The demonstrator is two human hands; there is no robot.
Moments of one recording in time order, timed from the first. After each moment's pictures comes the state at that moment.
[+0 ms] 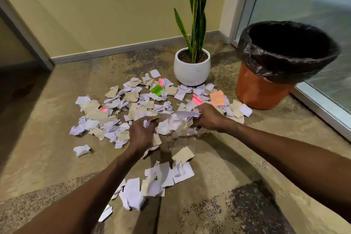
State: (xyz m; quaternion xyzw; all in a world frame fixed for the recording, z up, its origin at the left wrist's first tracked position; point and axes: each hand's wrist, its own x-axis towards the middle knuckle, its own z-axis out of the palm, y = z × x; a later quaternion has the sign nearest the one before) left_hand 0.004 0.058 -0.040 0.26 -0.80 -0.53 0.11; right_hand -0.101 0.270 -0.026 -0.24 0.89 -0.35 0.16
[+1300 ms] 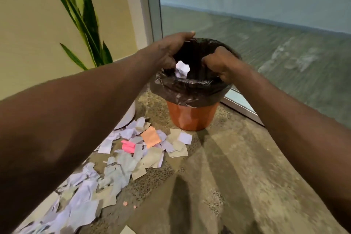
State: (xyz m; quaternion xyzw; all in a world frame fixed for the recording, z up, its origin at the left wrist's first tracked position) left_hand -0.305 0.352 0.160 -0.05 -0.72 -0.63 -0.28; right_hand -0.279 0.493 0.111 0.19 0.85 -0.48 -0.10
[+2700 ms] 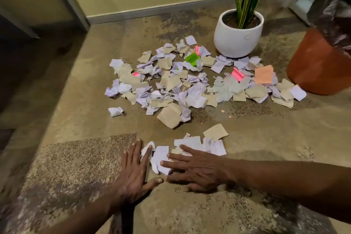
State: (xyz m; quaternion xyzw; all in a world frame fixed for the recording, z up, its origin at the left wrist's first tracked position) left_hand 0.212 -0.026 -0.165 0.07 -0.99 -0.11 -0.07; right_hand 0.047 0.198 -0.154 -0.77 0.63 0.01 0.08
